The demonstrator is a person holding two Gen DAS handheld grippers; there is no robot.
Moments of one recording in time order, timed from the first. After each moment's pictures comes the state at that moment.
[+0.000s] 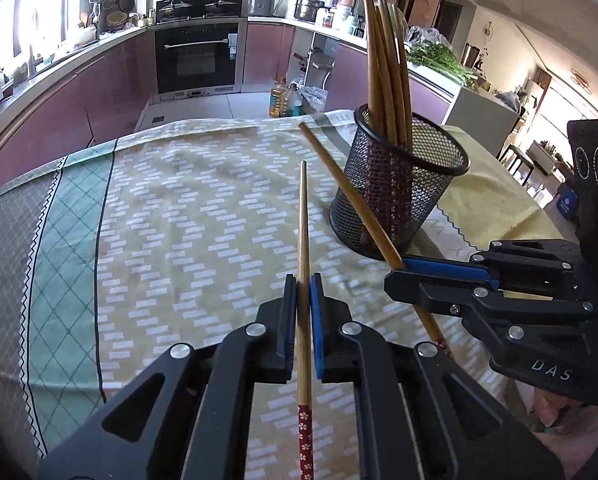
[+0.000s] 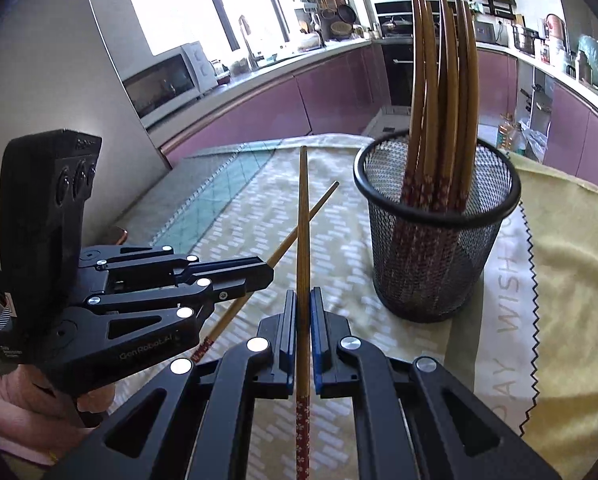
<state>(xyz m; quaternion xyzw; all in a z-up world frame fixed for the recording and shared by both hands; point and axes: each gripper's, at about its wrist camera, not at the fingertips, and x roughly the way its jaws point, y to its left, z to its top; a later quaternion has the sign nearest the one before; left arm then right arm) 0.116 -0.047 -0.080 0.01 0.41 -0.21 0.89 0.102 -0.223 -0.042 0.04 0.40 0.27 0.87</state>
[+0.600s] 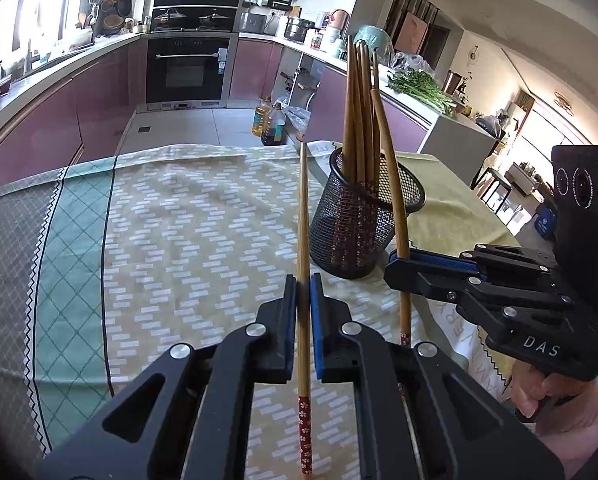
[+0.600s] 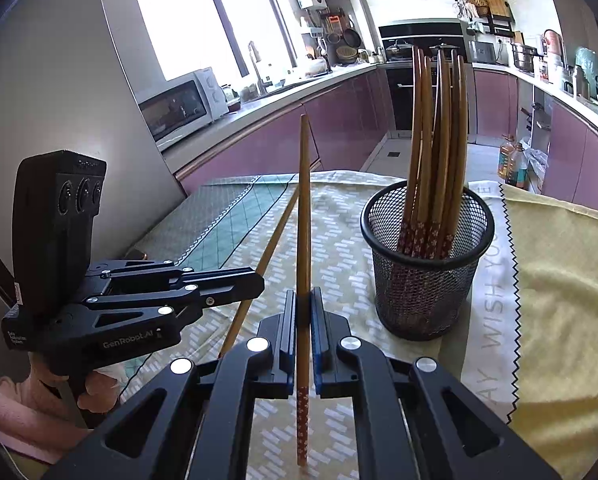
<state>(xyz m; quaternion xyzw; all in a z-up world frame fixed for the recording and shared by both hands) 0.098 -0.032 -0.047 -0.03 0.38 -0.24 0.89 0.091 -0.231 -0.014 0.05 0.36 0.28 0.89</state>
